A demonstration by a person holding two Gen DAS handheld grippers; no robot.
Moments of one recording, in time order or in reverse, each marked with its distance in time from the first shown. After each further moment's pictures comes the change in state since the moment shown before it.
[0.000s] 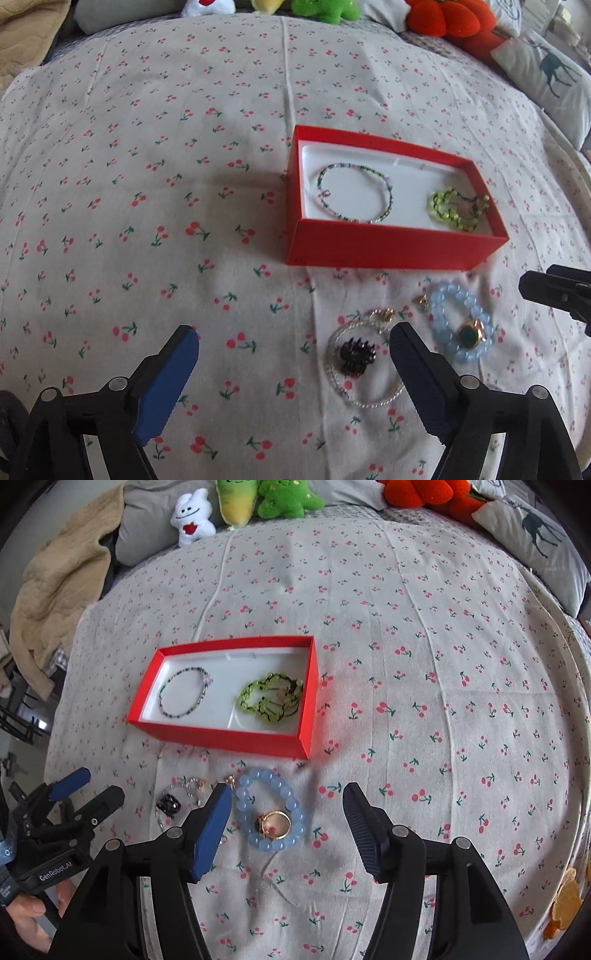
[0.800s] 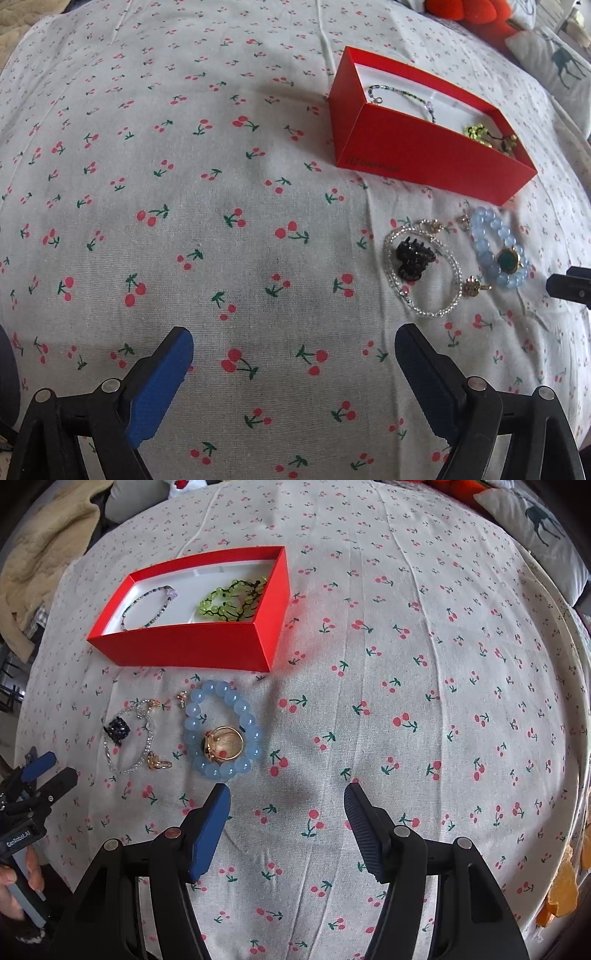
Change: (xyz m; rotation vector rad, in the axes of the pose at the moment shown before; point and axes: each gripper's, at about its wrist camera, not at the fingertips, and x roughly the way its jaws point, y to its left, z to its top) left arm 0.014 0.035 -0.056 -0.054 0.058 -0.023; right arm 0.026 -0.020 -0.046 -0.025 0.120 -0.081
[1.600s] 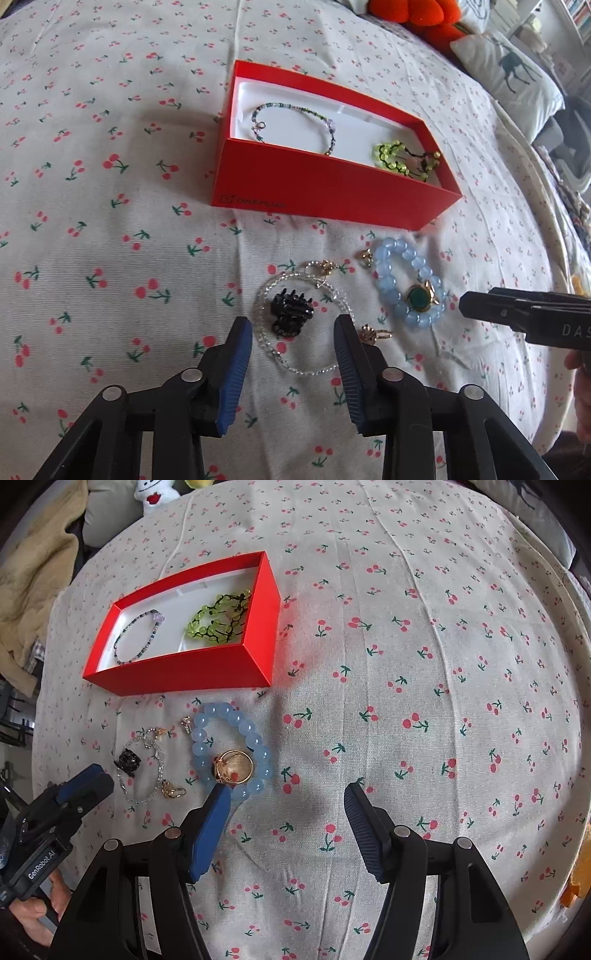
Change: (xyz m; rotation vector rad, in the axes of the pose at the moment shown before) left arm 0.014 -0.047 0.033 0.028 0.012 -0.216; right arm 0.002 -0.004 0.017 0.121 0.025 0.070
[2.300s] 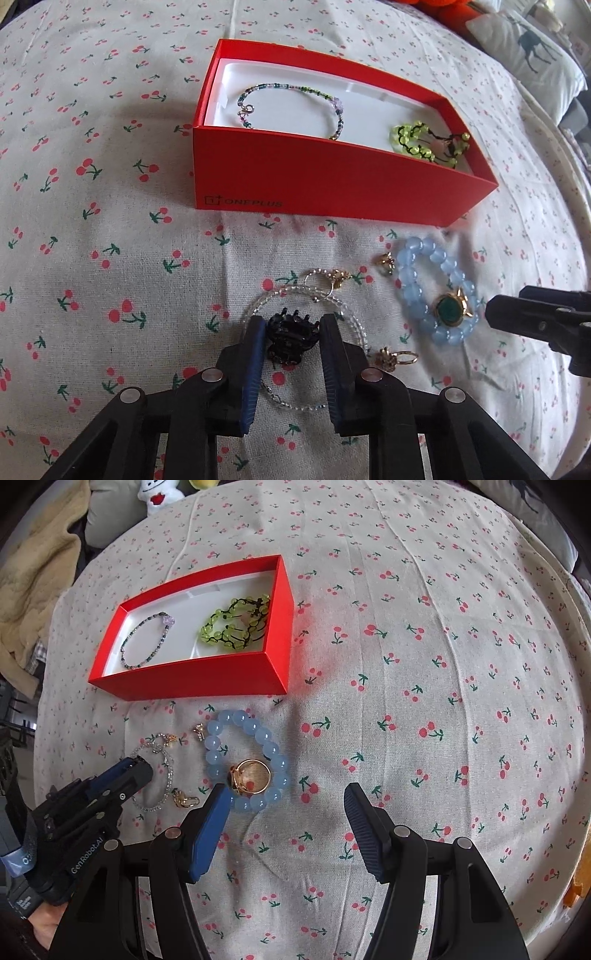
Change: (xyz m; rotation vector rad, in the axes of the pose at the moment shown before) left arm 0.031 -0.014 0.007 0.045 0.018 0.111; right arm 0.004 0.014 0.005 -0.002 -0.013 0.008
